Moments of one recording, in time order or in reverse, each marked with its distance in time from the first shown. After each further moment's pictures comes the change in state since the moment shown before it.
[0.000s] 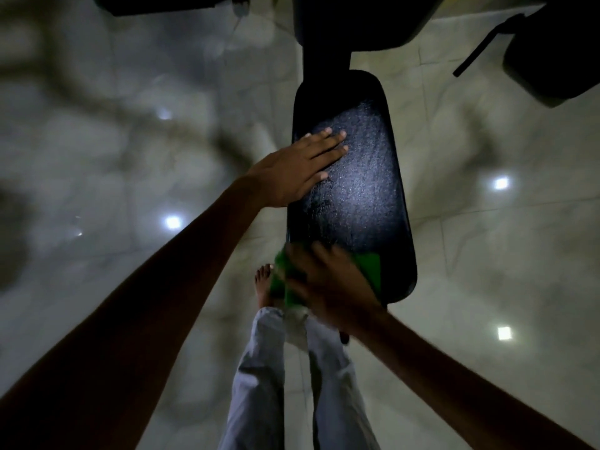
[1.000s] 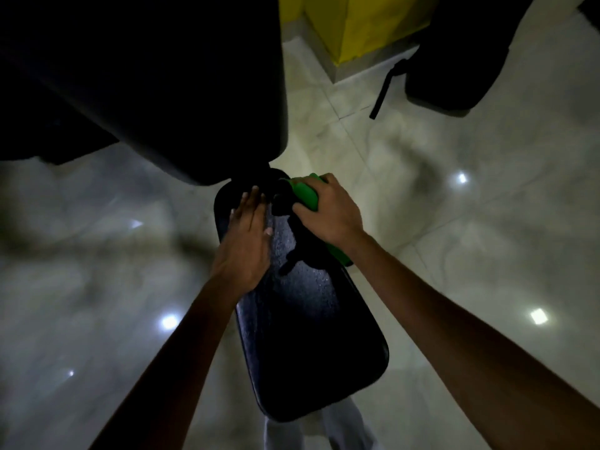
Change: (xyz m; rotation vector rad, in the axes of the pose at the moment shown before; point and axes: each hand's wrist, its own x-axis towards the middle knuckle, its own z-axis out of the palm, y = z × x) left_hand 0.064 0.018 -0.005 -0.075 0.194 -0.356; right_hand 0.072 0.198 -0.049 0.675 0.232 0.958
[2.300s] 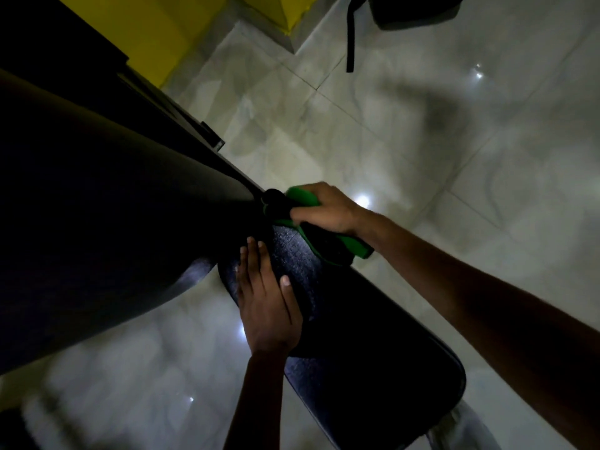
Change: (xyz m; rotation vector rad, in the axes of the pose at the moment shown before) left_hand 0.007 -0.003 0.018 0.222 0.105 0.015; right_hand 0.065 0.026 -0.002 0.661 -0.260 0.162
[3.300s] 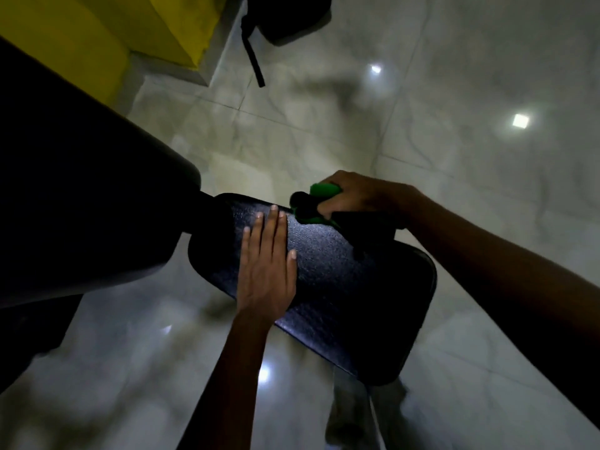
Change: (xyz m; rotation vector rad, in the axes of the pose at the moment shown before) left_hand 0.000 -0.007 -0.006 0.120 -0.161 0.698; right_hand -0.131 0.041 -0.003 -0.034 0.186 0.177
